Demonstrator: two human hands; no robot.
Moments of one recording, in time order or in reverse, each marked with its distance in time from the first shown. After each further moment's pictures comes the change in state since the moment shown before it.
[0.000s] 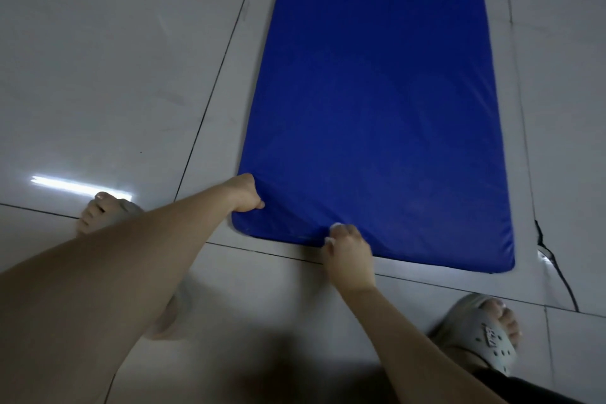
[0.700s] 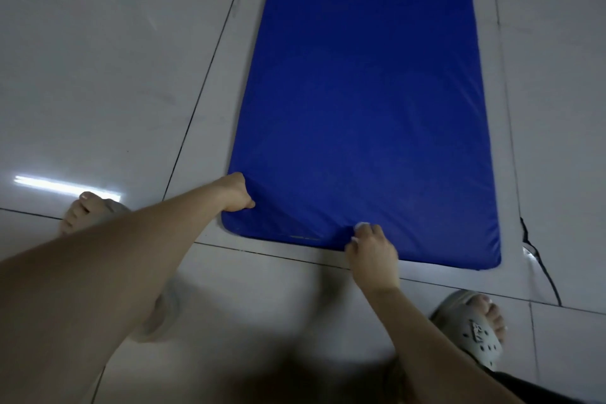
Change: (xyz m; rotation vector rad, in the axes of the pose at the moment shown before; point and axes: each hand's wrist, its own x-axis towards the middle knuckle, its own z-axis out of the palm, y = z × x) left_hand 0.003 0.000 0.002 0.014 -0.007 -0.006; right_hand -0.003 0.048 -0.027 -0.128 0.042 0.100
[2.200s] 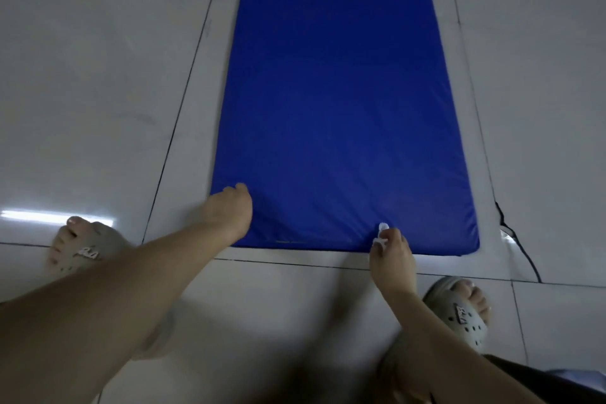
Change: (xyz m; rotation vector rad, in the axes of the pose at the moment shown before) left_hand -0.049 0.038 0.023 0.518 0.298 0.102; right_hand -0.013 0.062 -0.007 0.333 0.164 0.278
